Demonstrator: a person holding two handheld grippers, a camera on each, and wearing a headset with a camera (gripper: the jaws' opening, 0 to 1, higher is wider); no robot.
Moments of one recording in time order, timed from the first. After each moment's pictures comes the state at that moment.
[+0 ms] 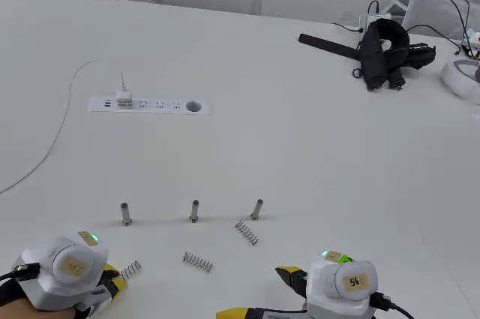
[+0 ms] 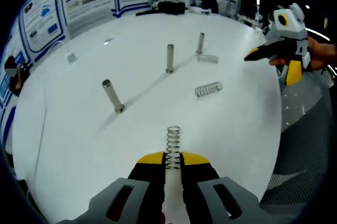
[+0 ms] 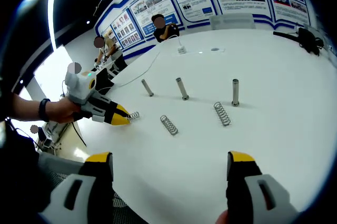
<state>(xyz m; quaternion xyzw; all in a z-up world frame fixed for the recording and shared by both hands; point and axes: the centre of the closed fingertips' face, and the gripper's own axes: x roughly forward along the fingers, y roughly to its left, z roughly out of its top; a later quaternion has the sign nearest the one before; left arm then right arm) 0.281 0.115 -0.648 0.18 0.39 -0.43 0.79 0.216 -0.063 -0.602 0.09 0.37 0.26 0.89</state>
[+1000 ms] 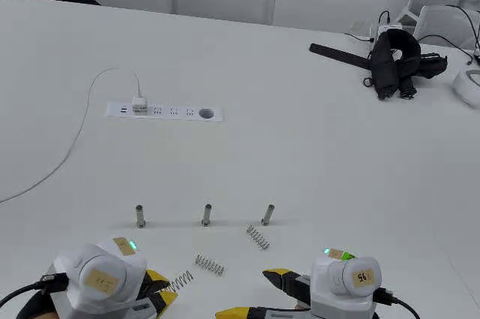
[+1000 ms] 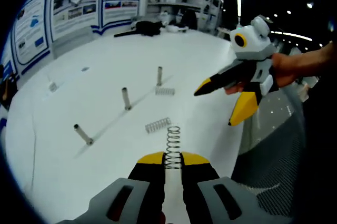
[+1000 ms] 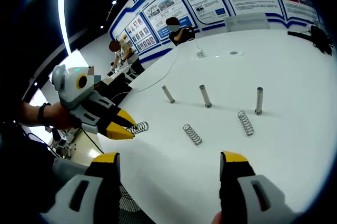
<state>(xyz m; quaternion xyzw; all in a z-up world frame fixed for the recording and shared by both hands) 0.229 0.052 -0.584 0.15 0.34 -0.51 0.77 0.218 -0.032 -0.581 0.13 0.34 0.33 0.87</state>
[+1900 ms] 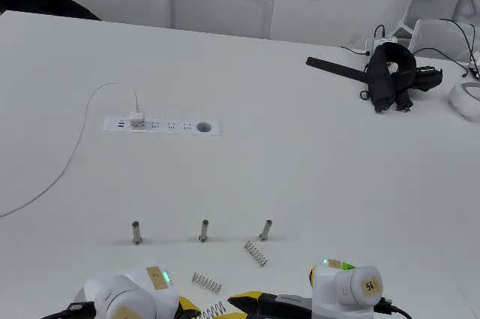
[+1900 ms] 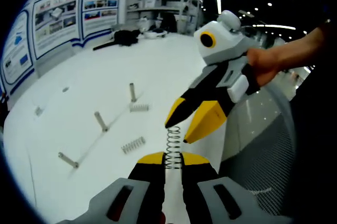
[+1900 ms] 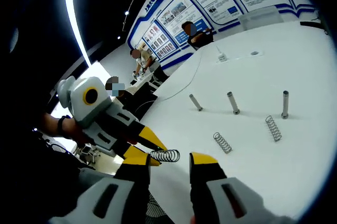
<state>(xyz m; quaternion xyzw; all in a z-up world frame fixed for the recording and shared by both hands) 0.203 0.013 -0.562 0.17 0.31 -0.57 0.74 0.210 0.000 -0.552 0.20 0.32 0.41 0.83</state>
